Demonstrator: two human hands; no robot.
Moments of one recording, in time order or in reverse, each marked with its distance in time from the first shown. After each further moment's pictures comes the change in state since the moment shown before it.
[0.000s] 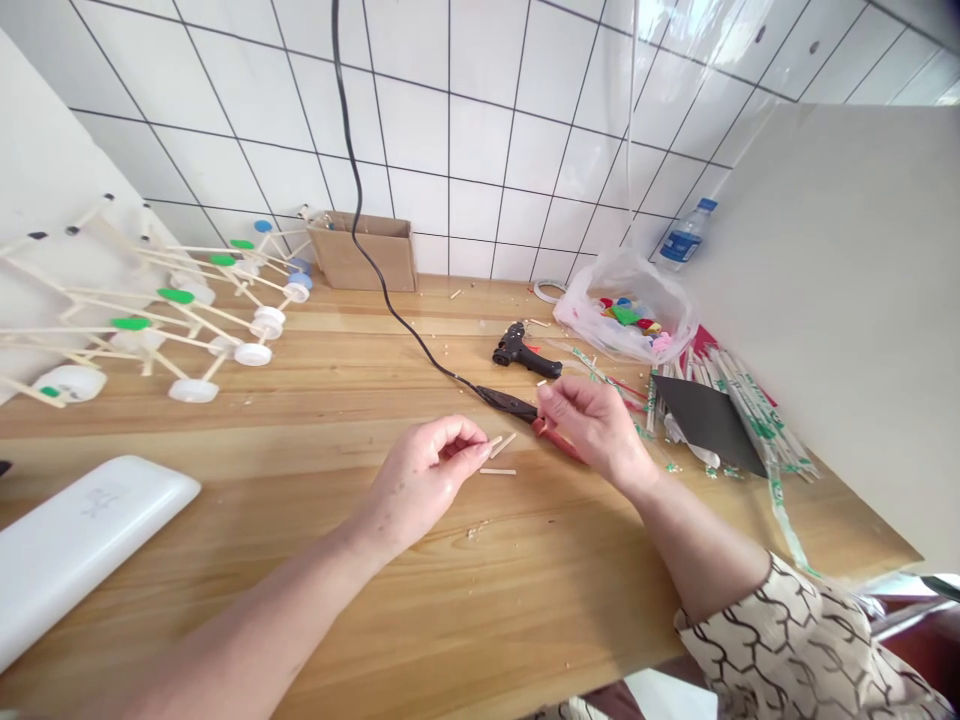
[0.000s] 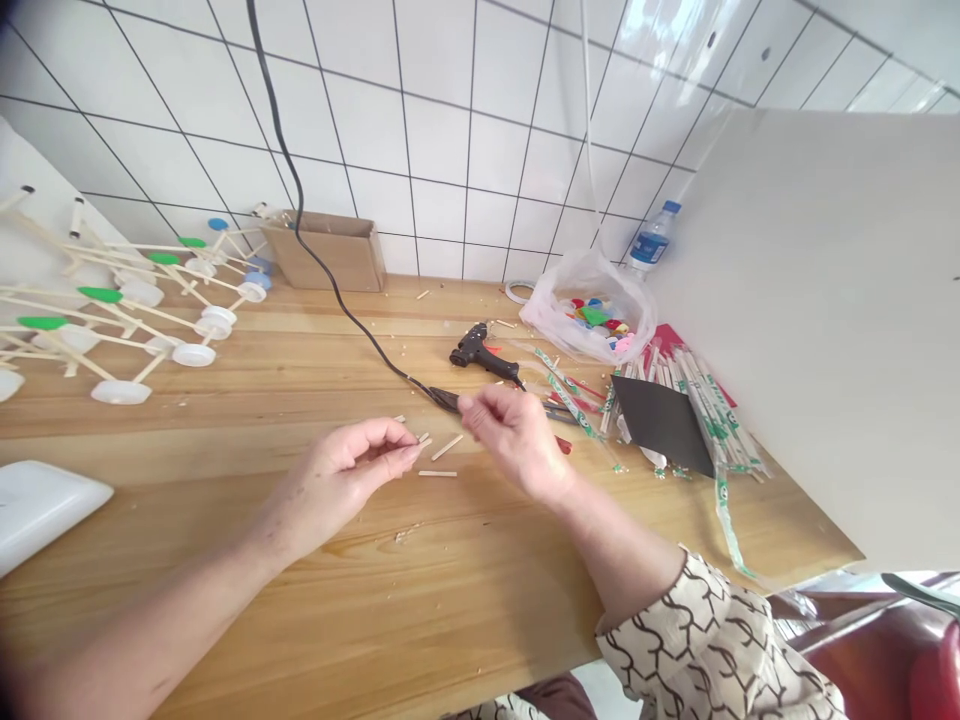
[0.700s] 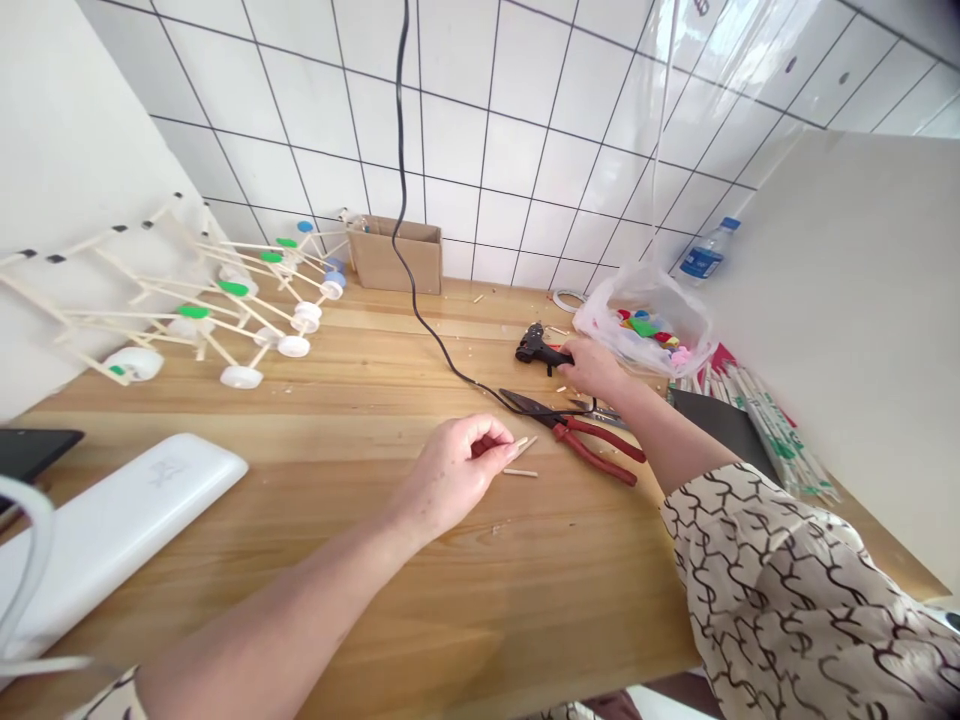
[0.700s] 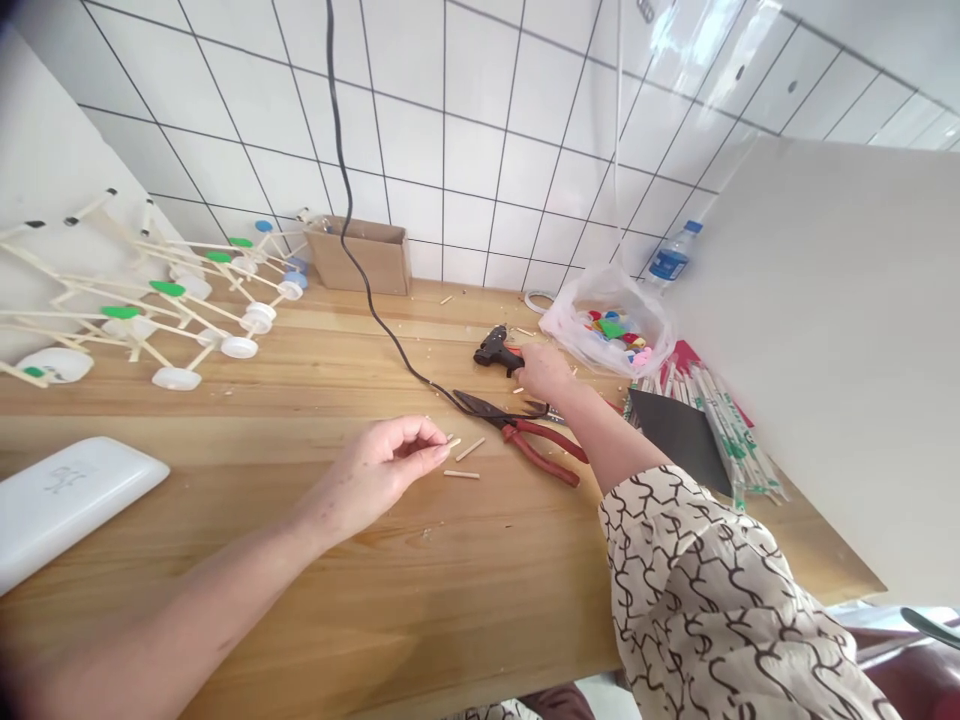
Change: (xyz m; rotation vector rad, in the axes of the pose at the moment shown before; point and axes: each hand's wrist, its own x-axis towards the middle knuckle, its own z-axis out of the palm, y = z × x) left_hand 0.003 -0.002 -0.001 -0.013 0.006 0.008; right_hand 0.112 0.046 -0.010 -1.028 -0.158 0.042
